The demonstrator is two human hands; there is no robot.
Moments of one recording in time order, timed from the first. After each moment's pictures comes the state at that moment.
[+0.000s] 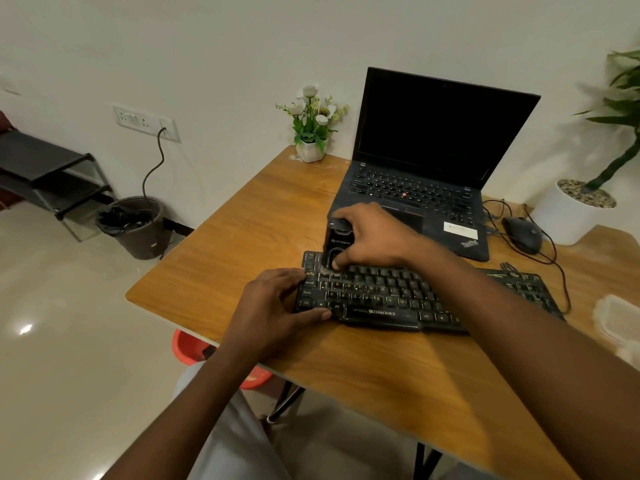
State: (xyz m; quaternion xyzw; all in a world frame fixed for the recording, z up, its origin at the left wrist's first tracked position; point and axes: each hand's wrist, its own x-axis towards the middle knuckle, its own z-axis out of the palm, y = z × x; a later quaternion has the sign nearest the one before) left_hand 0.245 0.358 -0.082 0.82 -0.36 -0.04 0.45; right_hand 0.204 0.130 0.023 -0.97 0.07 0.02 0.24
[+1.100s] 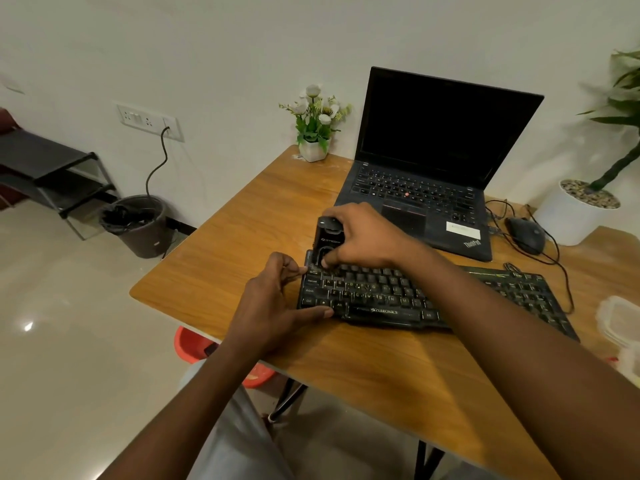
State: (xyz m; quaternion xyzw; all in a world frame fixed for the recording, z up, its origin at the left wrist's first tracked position) left_hand 0.243 0.356 -0.075 0.80 -0.32 -0.09 0.51; right_hand 0.212 0.144 0.017 -0.97 0.05 -0.01 0.24
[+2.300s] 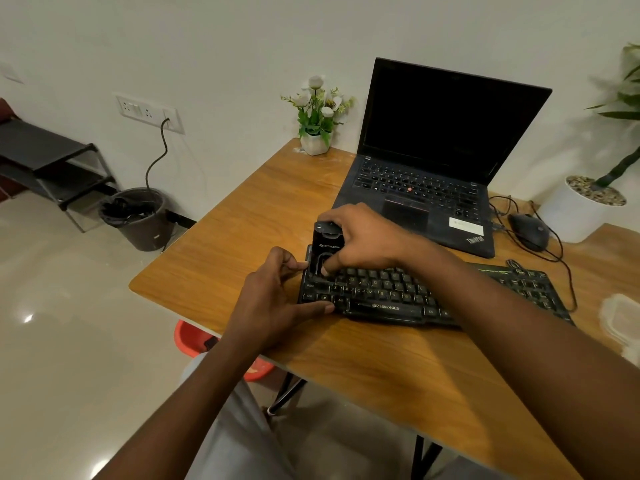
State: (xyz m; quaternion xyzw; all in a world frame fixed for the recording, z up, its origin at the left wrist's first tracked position) left_hand 0.243 0.357 -0.076 0.79 -0.31 -0.08 0.52; right_hand 0.209 0.148 0.019 -0.97 0.01 0.04 0.25
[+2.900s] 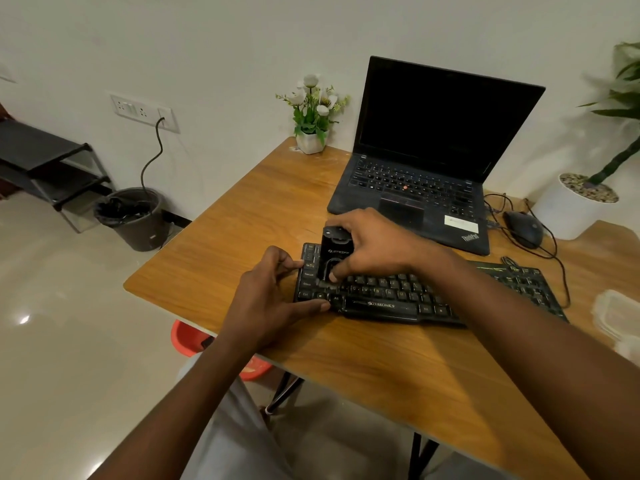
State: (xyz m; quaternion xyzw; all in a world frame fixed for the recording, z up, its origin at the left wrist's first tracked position) left_hand 0.244 0.356 -0.077 0.79 -0.32 -0.08 0.52; right_hand 0.189 0.139 0.019 -0.96 0.01 0.05 0.26
